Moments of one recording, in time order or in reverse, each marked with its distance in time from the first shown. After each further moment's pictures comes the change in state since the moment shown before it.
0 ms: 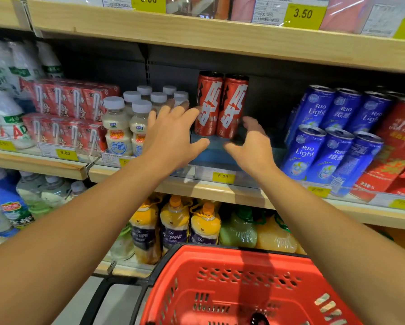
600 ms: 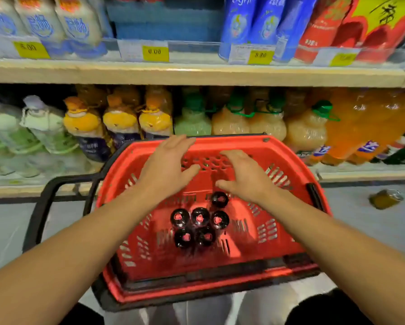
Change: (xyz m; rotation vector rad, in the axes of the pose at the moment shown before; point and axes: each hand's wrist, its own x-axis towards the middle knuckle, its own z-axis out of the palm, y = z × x) left_hand -0.230 0.097 0.135 -0.399 -0.413 0.130; right_hand -0.261 0.172 -0.020 -0.288 -0.507 0.074
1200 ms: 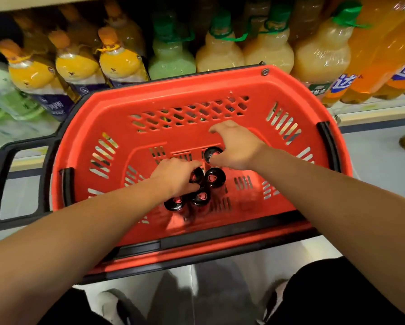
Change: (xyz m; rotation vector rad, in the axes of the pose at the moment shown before) left_hand -0.038 -0.017 0.136 0.434 -0.665 0.034; right_hand -0.005 0.042 0.047 0.043 -0.236 0.051
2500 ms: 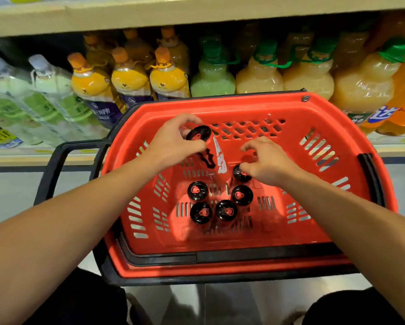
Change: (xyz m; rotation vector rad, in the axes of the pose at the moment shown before) left_hand -0.035 -0.060 -0.087 -1.118 0.488 -0.172; right_hand 0.017 -0.004 0.004 0.087 0.098 0.043
